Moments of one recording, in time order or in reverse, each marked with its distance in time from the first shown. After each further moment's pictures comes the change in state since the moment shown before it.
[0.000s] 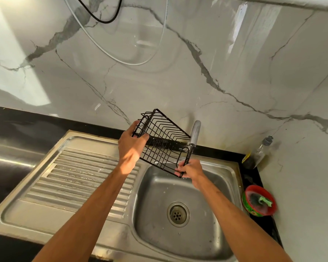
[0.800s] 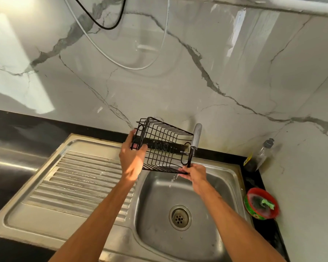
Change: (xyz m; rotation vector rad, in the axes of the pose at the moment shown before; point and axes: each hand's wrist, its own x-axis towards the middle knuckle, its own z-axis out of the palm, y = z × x) left_hand -0.017 -0.023 0.000 -0.062 0.091 0.094; right_hand -0.003 0.007 0.000 0.176 0.071 0.015
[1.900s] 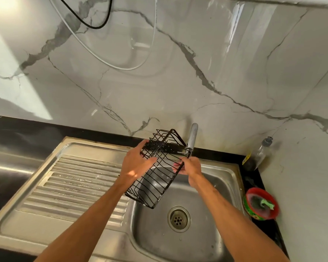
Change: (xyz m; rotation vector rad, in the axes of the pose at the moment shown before) left_hand 0.011 -0.015 0.012 0.623 -0.401 0.023; right_hand 0.015 -0.022 0.012 -0.030 -0.028 -0.045
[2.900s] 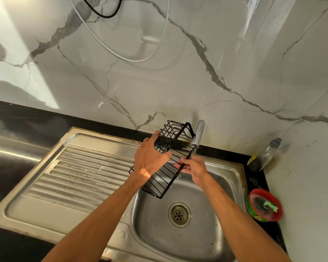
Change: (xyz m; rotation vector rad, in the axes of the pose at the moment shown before) left_hand -0.017 0.036 0.015 0.090 0.088 0.020; right_hand 0.002 0.008 -0.008 0.034 -0.124 0.044
